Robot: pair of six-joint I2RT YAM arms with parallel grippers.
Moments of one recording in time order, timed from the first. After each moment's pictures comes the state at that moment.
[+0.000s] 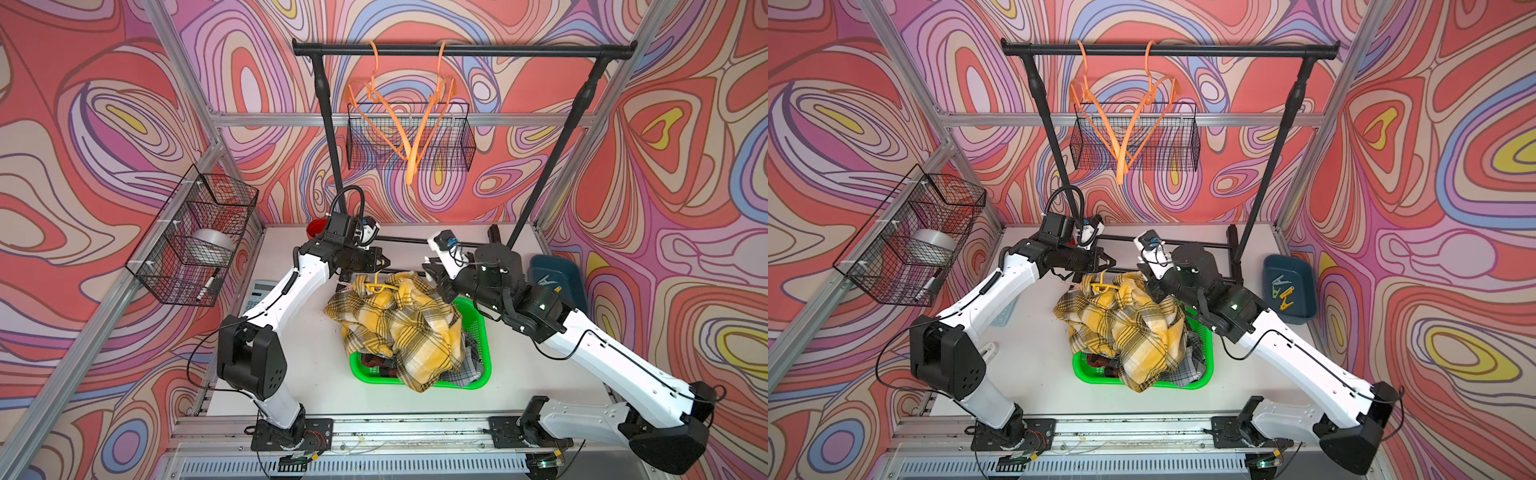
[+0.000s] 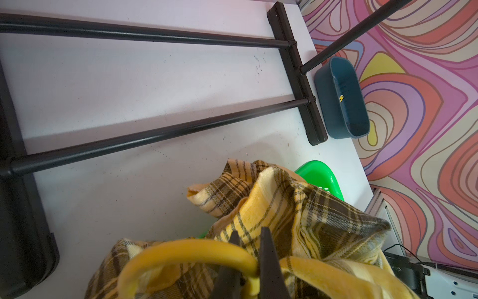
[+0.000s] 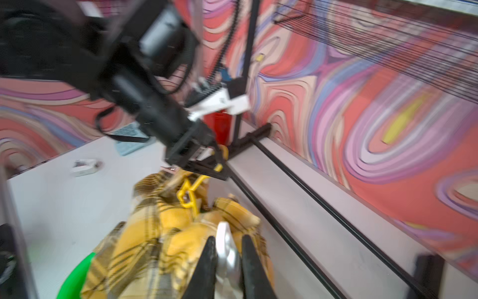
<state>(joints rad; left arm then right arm) -0.36 1.65 1.49 -0.66 0.50 -0.28 0.71 1.16 1.30 -0.49 0.11 -0.05</state>
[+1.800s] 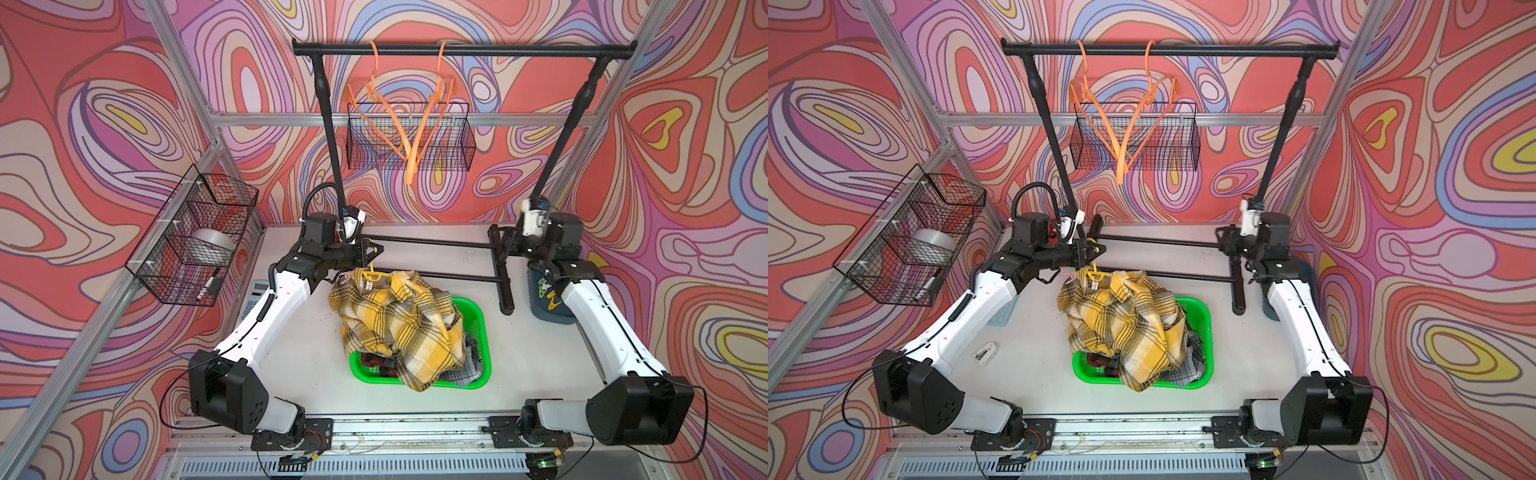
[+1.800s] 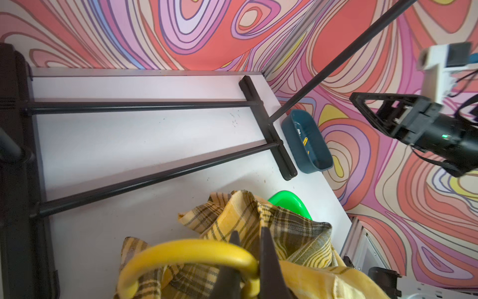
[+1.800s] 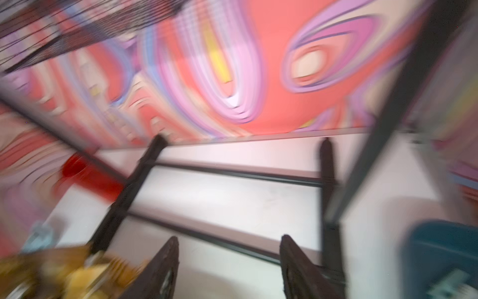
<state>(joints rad) -0.32 1.45 1.35 -0.45 0.53 -0.34 0.10 1.35 1.29 -0.38 -0.36 0.11</state>
